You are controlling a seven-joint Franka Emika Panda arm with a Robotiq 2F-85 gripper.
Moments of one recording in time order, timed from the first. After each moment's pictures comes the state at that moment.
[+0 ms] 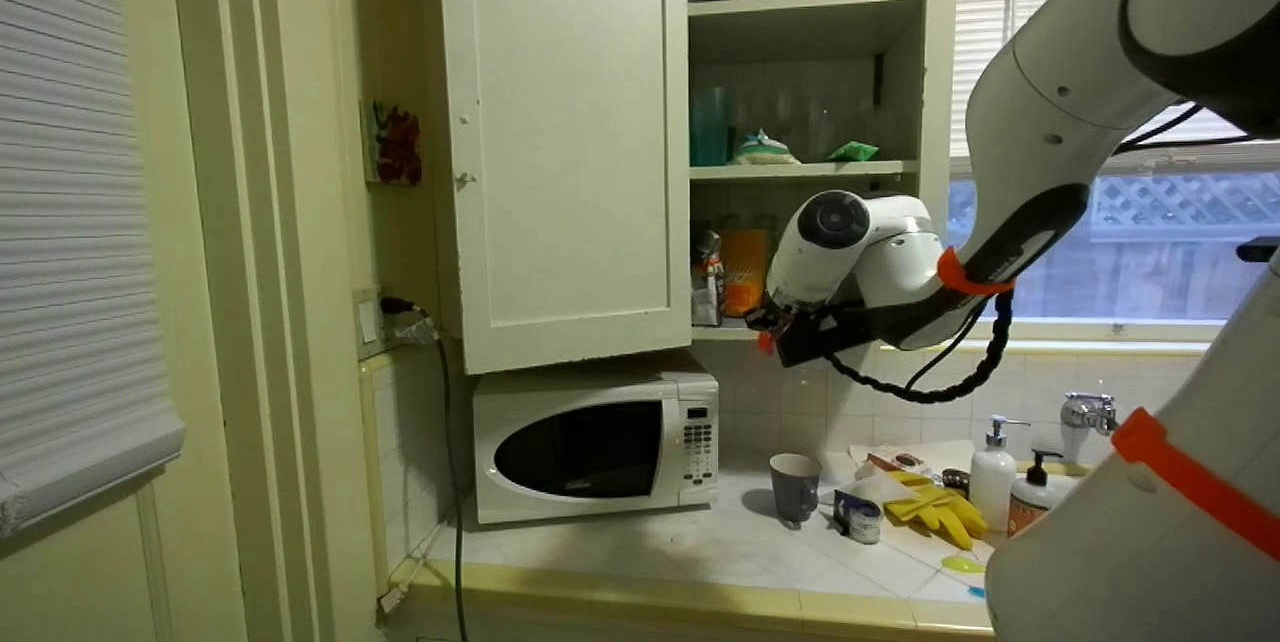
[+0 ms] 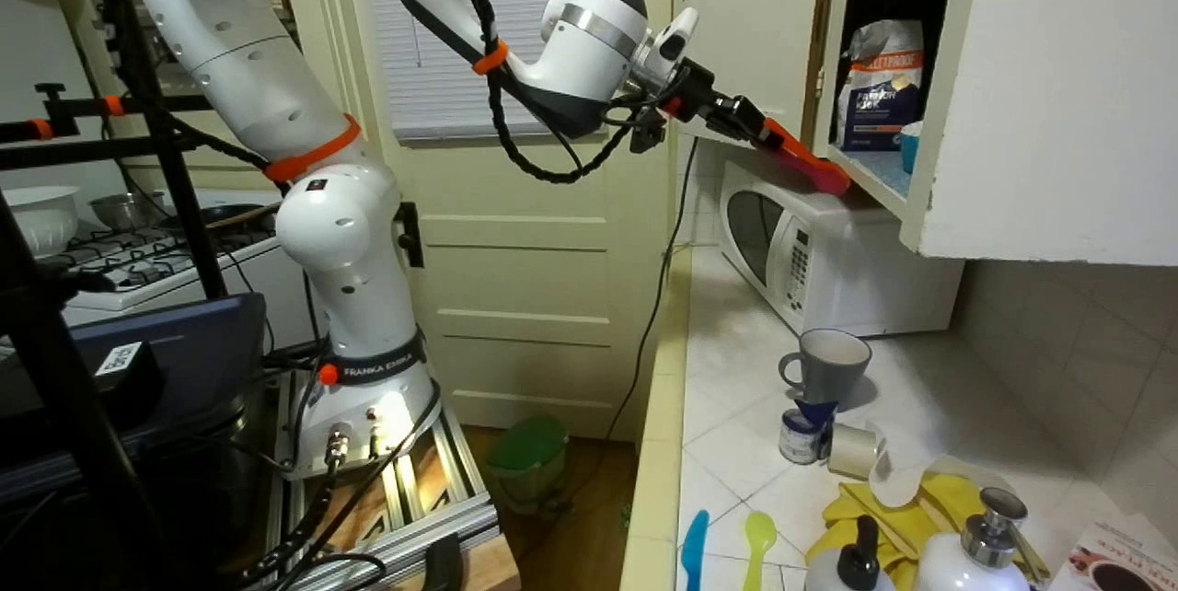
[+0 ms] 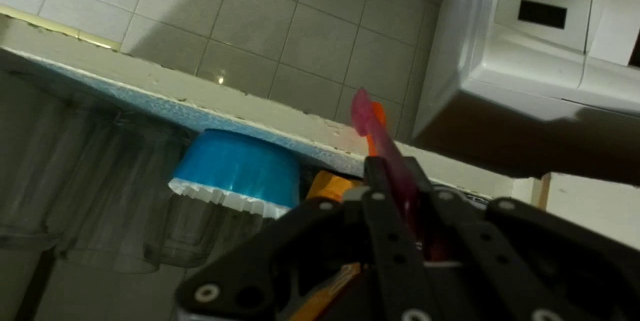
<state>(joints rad) -0.27 -0.40 -0.15 -2.49 -1.68 2.95 1.42</state>
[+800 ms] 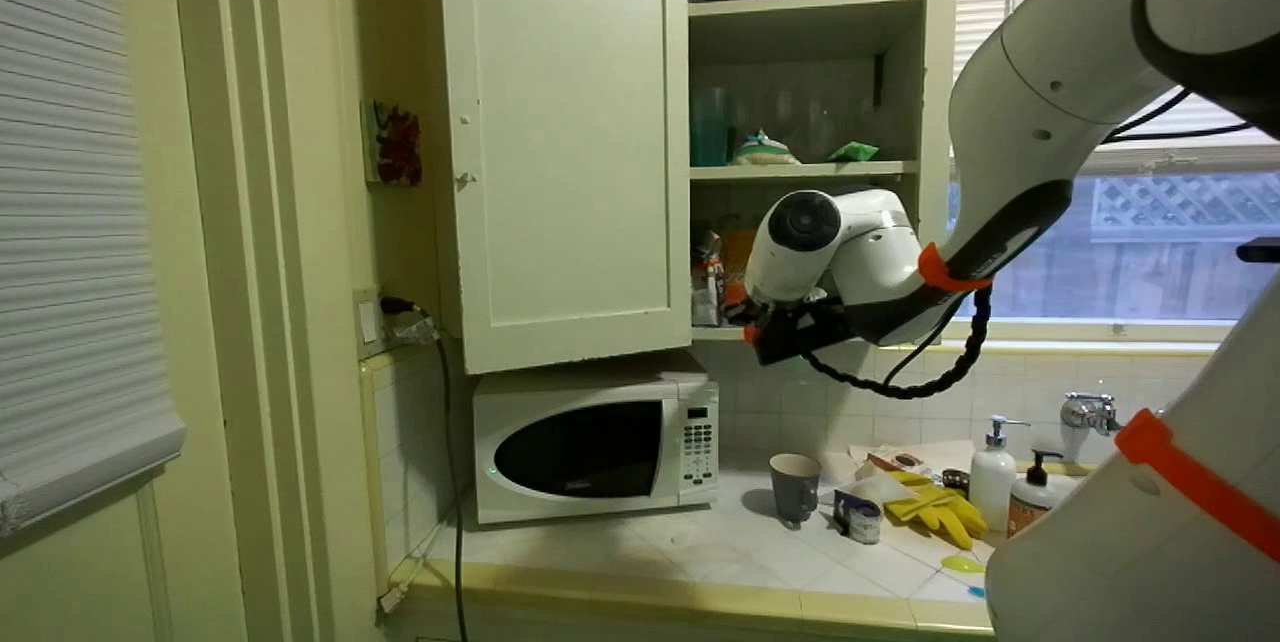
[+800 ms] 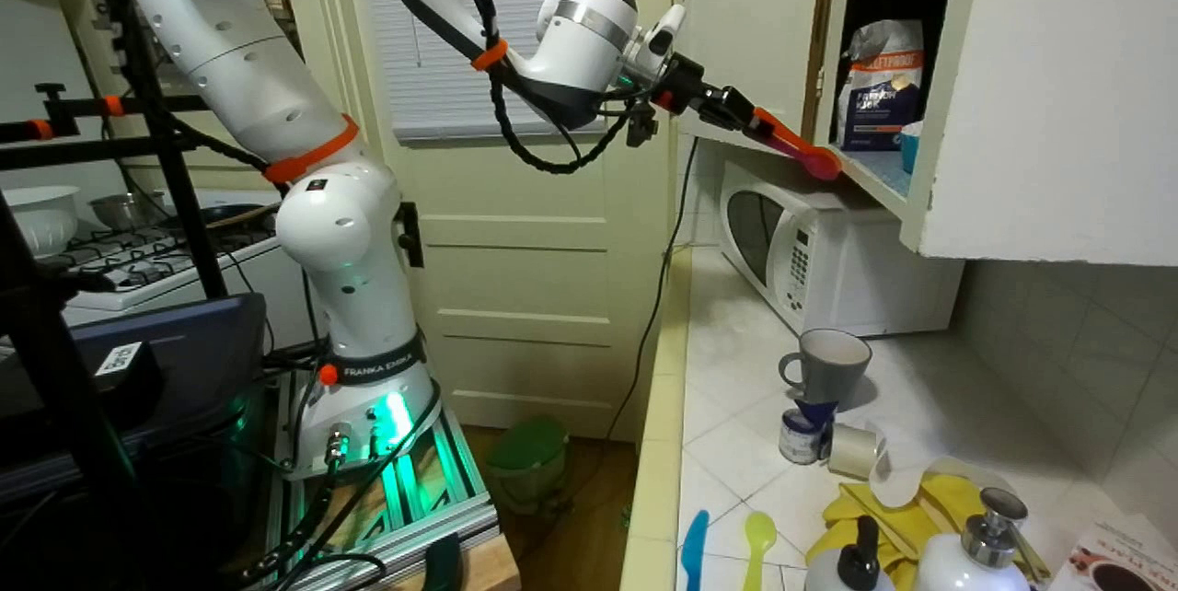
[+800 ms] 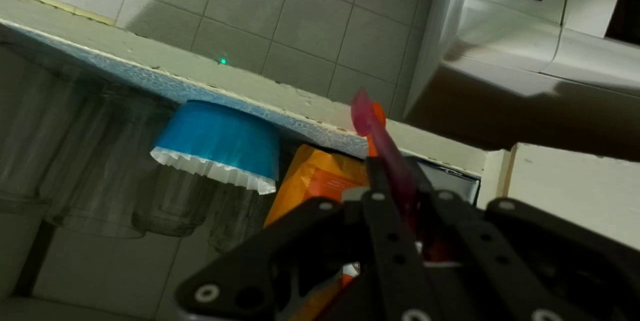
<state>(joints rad) -0.27 -0.42 -0.06 -2.49 -1.67 2.88 1.47</state>
